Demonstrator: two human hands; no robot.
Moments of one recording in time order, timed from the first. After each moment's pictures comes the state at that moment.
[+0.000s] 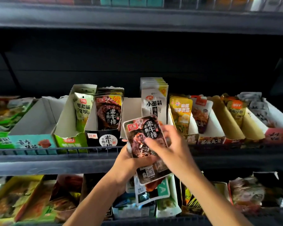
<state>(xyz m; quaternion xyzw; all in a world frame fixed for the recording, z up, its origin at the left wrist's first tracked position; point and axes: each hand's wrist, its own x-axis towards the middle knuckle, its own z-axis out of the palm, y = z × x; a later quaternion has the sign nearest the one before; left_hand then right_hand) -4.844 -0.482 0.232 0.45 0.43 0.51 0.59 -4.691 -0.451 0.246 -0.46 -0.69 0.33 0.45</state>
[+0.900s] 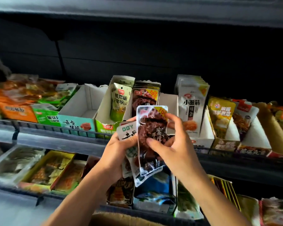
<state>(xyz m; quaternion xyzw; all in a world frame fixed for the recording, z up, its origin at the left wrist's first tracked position) -4.927 -0.518 0.249 0.33 0.38 0.66 0.56 -4.771 -0.476 0.256 -0.42 -0.71 0.35 0.44</state>
